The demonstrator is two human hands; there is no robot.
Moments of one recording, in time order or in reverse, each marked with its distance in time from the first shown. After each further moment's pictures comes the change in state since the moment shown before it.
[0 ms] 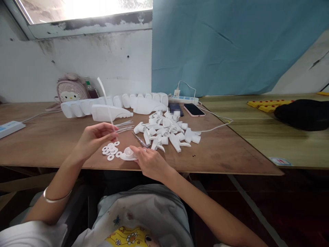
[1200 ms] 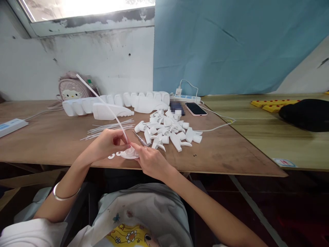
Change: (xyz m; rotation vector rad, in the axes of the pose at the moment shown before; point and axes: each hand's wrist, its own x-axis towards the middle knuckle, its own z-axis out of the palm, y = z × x) left_hand 0.003 0.009 0.021 0.440 -0.258 0.118; right_hand 0.001 0.000 -0.004 0.070 -0.021 0.064
